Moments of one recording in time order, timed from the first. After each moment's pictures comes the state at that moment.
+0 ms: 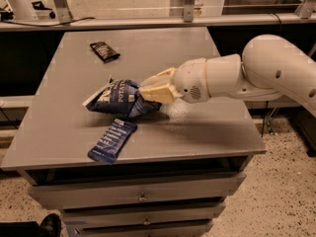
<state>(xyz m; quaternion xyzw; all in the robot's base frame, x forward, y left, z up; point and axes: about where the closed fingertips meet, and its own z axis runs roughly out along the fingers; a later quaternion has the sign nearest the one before) 0.531 0.020 0.893 -0.50 0.66 0.34 0.45</state>
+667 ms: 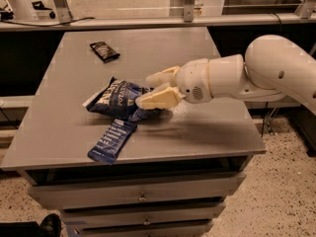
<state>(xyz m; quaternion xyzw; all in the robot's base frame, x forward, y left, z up) 0.530 0.015 0.893 -0.50 0.66 0.34 0.45</state>
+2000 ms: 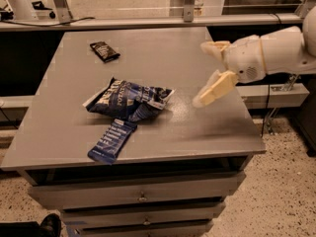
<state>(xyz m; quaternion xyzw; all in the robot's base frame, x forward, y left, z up) 0.559 -0.095 0.916 -0.57 0.64 0.27 0.44</state>
